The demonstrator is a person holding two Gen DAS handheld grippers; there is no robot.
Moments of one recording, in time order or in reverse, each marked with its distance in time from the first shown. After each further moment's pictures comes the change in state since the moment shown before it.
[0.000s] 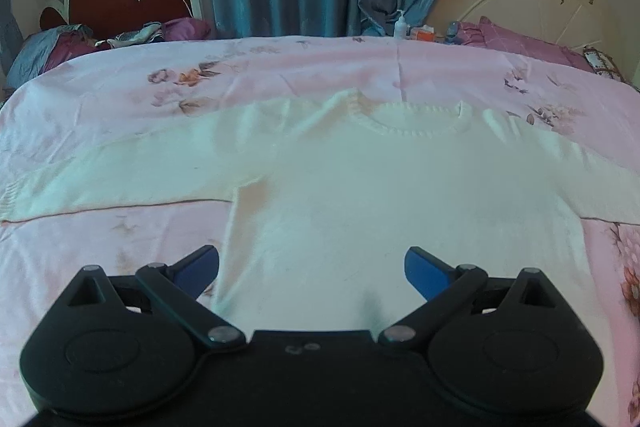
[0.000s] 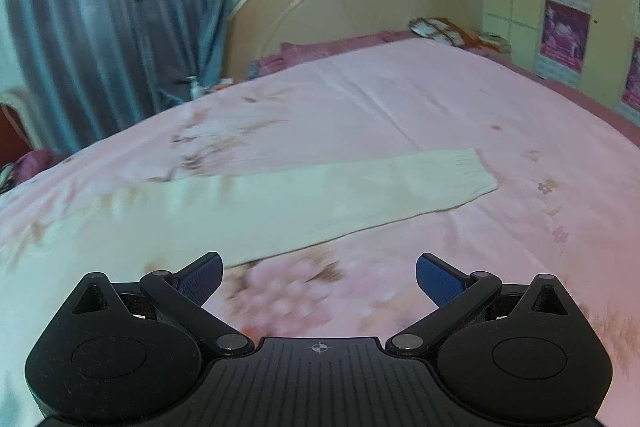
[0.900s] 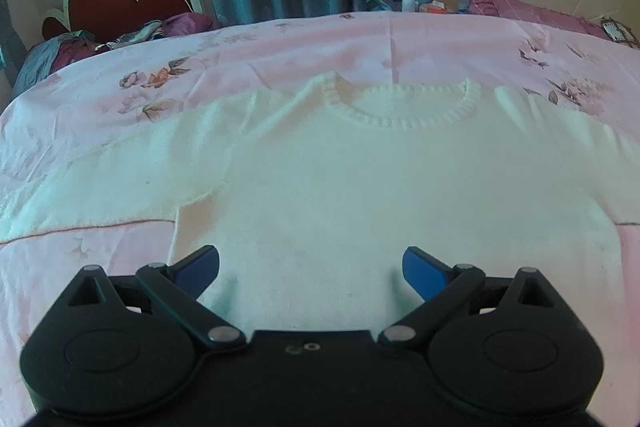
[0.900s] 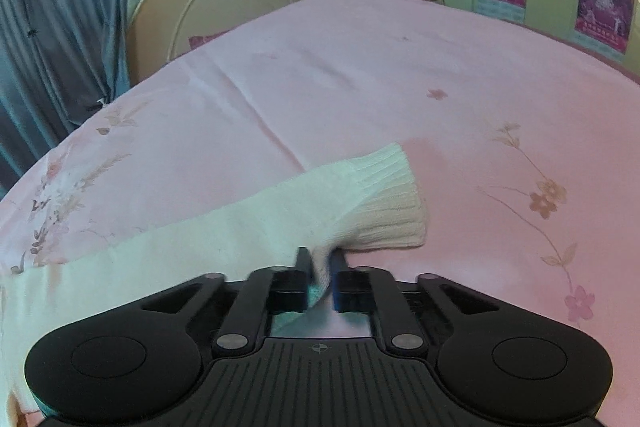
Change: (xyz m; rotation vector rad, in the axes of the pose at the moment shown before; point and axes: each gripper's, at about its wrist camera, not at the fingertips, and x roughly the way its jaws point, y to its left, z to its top) left arm 0.051 -0.051 0.017 0.045 0.043 0.086; right arm 0.119 -0.105 0.043 0.195 0.041 -0.087
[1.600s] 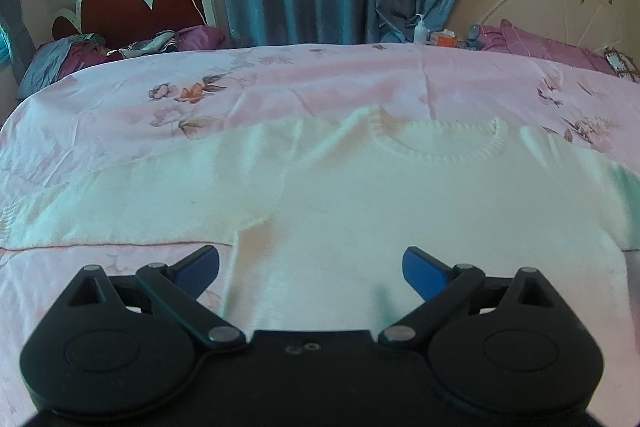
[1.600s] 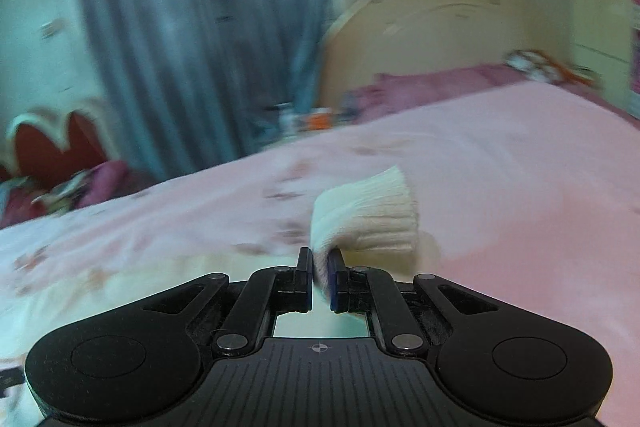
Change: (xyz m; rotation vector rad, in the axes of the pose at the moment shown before) left arm -0.008 0.055 0.007 -0.052 -0.063 -0.022; right arm -0.092 0.216 -0.044 -0.332 -0.087 0.453
